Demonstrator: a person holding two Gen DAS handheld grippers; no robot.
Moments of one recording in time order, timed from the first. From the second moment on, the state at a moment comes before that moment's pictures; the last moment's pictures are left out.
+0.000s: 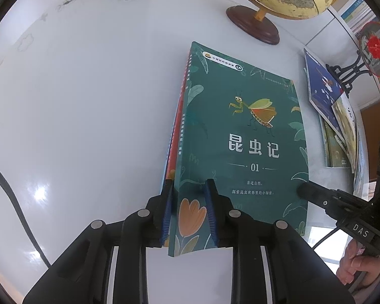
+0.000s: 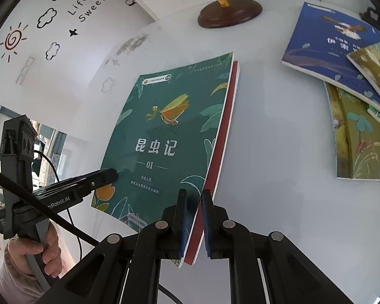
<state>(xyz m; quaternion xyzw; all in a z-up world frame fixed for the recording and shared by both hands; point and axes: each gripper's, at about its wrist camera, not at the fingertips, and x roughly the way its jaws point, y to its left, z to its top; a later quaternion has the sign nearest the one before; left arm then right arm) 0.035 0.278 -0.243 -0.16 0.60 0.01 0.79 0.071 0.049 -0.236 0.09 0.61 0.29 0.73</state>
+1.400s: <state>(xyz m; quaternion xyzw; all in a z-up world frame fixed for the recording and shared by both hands) 0.115 0.048 -0.088 0.01 0.45 -0.06 0.89 0.078 -0.134 -0.065 -0.04 0.42 0.13 0.90</state>
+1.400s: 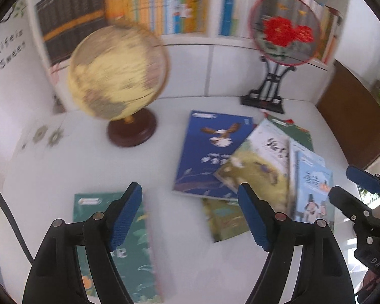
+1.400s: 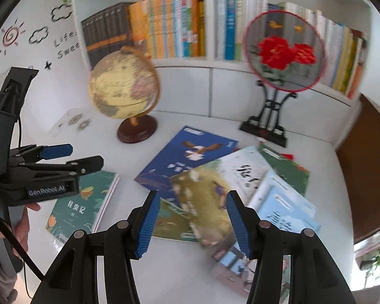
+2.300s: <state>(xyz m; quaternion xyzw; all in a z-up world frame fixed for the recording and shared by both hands) 0.123 -0.102 -0.155 0.11 0.52 -0.14 0.84 0.056 -0.285 -0.157 0.13 0.51 0.03 0.85</state>
